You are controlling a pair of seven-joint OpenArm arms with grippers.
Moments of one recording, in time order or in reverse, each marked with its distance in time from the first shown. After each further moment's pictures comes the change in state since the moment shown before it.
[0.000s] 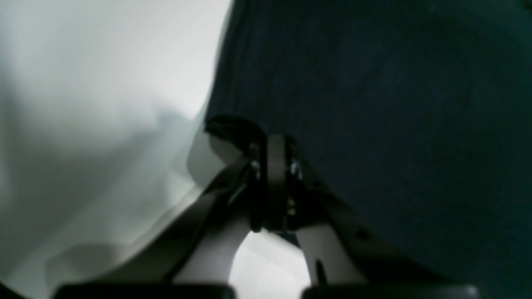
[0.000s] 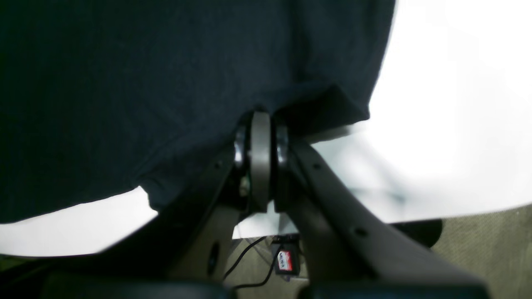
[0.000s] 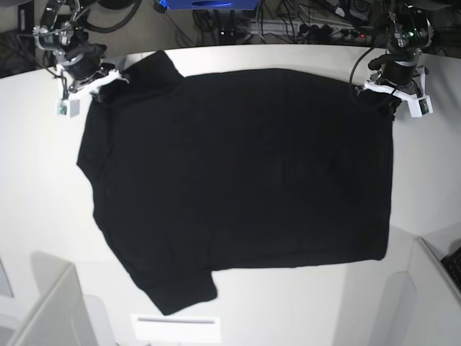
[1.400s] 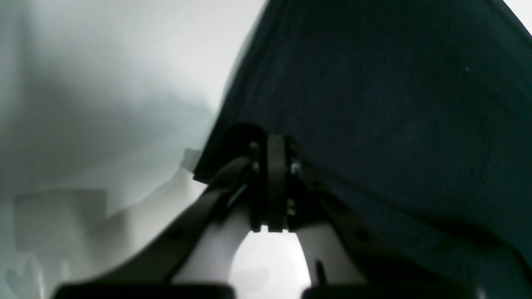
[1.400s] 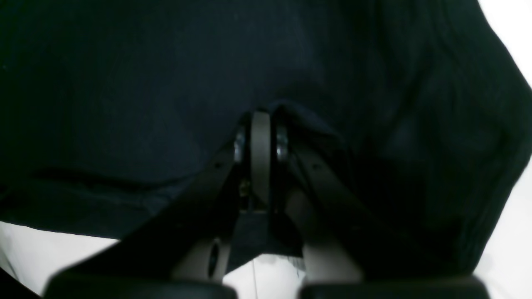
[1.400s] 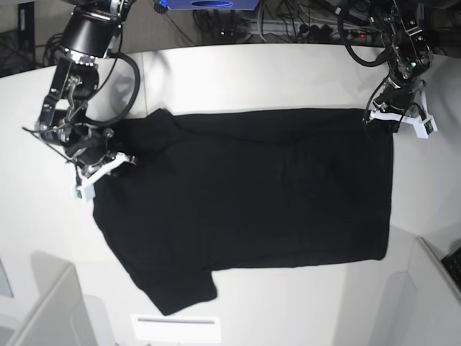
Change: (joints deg) left arm -11.1 0.3 -0.1 -5.1 0.2 9.9 7.6; right arm 30.9 5.6 -6.8 -23.3 -0.4 -0.4 -9.3
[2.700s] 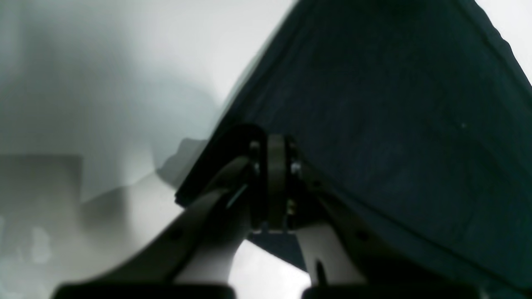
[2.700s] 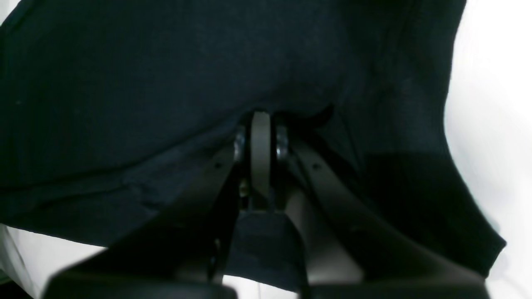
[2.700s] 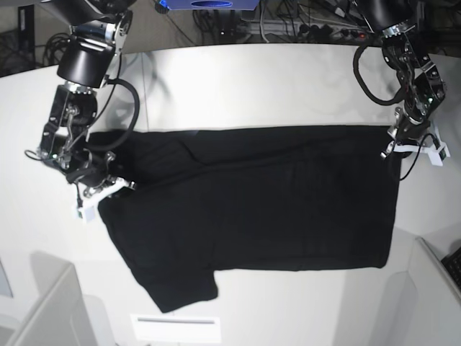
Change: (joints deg) left arm -14.5 -2.6 -4.3 -11.2 0.3 0.0 5.8; right arm 8.8 0.9 -0.2 -11.8 0.0 0.0 2.4
